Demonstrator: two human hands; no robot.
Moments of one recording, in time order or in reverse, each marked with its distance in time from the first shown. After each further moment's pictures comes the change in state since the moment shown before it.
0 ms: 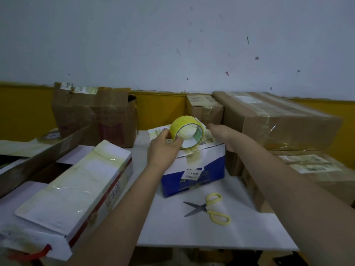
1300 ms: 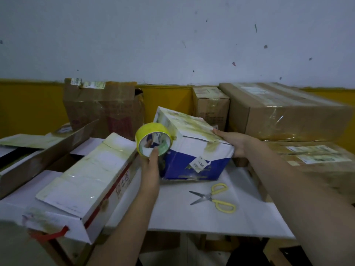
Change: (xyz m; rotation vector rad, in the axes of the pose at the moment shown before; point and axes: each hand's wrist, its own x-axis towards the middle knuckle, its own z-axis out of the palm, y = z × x) left_hand -0.063 -0.055 -0.014 -0.683 0.178 -0.310; right_hand 0.018 0.055 -0.007 0.387 -0.283 0.194
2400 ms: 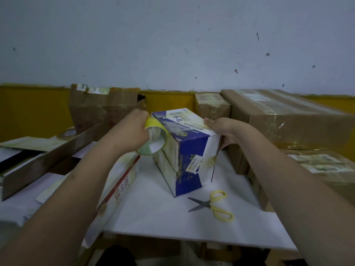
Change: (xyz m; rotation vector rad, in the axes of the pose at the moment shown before) left_hand 0.020 0.159 0.001 1.308 -0.296 0.514; right_hand -0.045 -0.065 0.040 -0.345 0.111 -0.093
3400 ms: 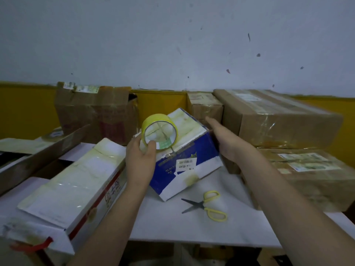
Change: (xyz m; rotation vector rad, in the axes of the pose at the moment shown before) left_hand -0.026 0.002 0.113 -0.712 0.441 -0.285; right_hand -0.001 0.041 0.008 0.319 -0.018 -0.121
